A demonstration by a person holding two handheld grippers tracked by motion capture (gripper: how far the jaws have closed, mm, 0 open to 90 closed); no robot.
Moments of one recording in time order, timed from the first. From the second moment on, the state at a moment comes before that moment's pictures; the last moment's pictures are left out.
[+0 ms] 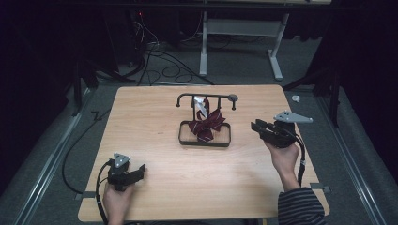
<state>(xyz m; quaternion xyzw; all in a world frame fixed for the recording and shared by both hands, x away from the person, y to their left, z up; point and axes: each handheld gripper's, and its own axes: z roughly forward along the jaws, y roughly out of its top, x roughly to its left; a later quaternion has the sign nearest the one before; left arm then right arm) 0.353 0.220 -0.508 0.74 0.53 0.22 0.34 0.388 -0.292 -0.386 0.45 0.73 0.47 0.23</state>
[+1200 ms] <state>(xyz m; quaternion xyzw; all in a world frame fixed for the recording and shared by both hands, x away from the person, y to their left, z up) 0.353 0.219 -0.508 0.74 0.53 0.22 0.34 0.368 -0.296 -0.482 0.50 0.75 0.40 0.16</state>
